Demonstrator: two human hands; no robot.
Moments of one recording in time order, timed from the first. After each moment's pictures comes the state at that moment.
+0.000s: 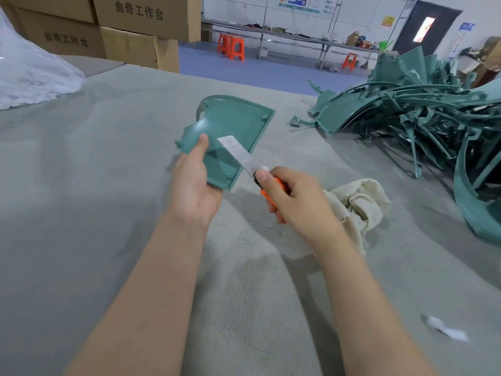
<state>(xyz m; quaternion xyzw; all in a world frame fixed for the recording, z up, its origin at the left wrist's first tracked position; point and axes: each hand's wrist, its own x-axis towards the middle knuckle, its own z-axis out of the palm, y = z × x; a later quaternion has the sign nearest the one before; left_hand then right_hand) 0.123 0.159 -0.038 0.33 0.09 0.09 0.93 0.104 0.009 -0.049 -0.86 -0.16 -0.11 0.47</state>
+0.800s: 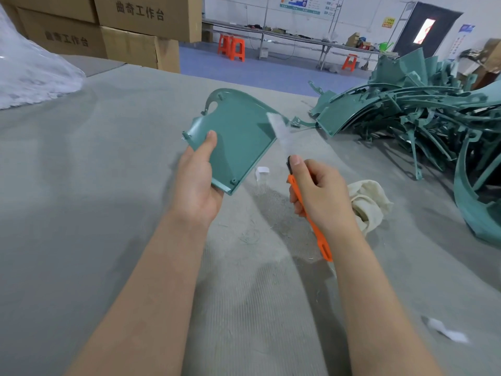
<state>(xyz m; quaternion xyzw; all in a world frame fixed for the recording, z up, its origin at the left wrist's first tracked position) 0.123 0.160 -0.040 0.39 0.05 0.09 0.92 0.109 -0.009 -0.046 -0.83 -0.06 -0.14 0.54</state>
